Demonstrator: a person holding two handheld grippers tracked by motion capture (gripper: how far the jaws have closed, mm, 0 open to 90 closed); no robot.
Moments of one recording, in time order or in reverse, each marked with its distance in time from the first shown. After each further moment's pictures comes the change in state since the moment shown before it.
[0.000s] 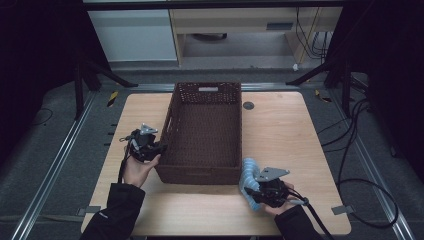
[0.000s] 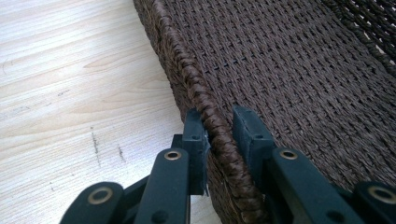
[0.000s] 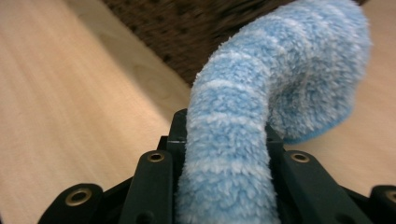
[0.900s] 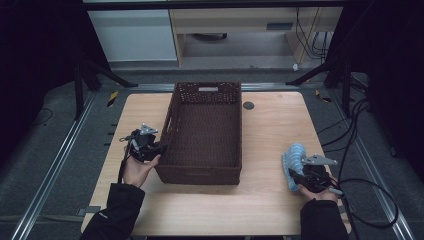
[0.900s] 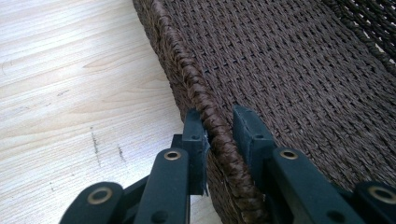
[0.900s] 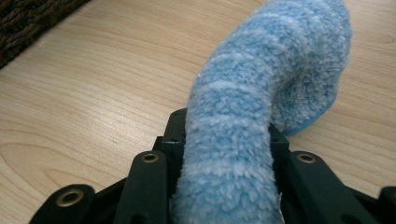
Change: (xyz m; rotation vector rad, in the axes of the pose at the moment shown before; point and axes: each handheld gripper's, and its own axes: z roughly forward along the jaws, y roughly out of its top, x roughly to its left) left arm 0.000 0.000 0.000 0.002 -0.002 0.004; right arm -0.103 -0.050 -0.039 -0.021 -0.334 0.264
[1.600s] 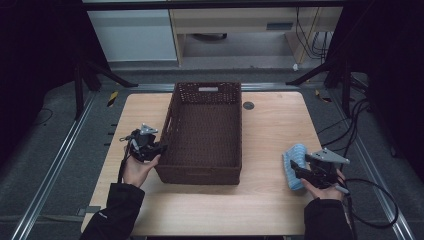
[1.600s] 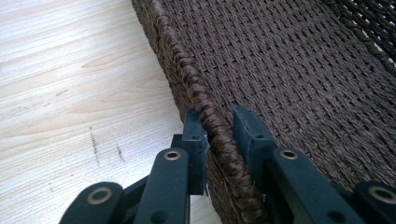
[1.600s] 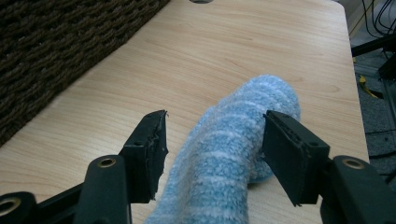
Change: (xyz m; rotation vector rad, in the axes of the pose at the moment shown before) left arm 0.000 0.000 0.000 0.003 -0.005 0.001; right arm -0.002 0.020 -0.025 -0.151 -0.048 0.031
